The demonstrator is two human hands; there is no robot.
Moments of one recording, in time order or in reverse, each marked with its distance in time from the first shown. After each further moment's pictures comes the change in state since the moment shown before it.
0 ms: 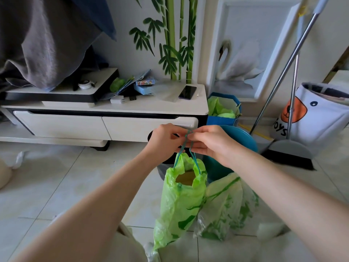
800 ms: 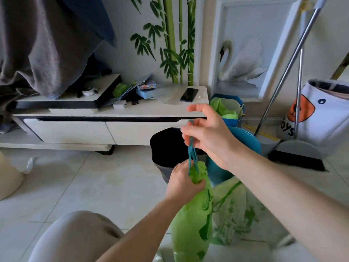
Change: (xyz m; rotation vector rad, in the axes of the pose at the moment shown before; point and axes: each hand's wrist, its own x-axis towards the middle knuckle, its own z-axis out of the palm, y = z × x) left_hand -0.038 -0.064 0.100 0.172 0.075 -0.012; right_hand -0.034 -0.028 0.007 0.142 -0.077 -0.308
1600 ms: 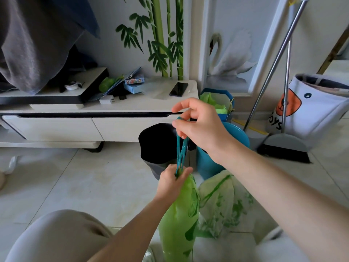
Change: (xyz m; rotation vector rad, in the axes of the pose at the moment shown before) left_hand 0.004 -0.027 0.029 -0.180 -0.016 -0.149; right_hand -0.003 -0.006 -0.018 -0.411 0.082 -0.192
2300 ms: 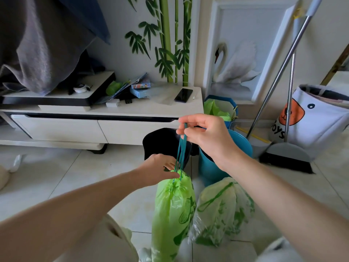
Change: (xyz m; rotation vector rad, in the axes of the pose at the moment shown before) left_hand 0.035 0.033 -0.093 0.330 -0.415 0.137; right_hand 0.001 0.010 0.000 0.109 0.006 0.049
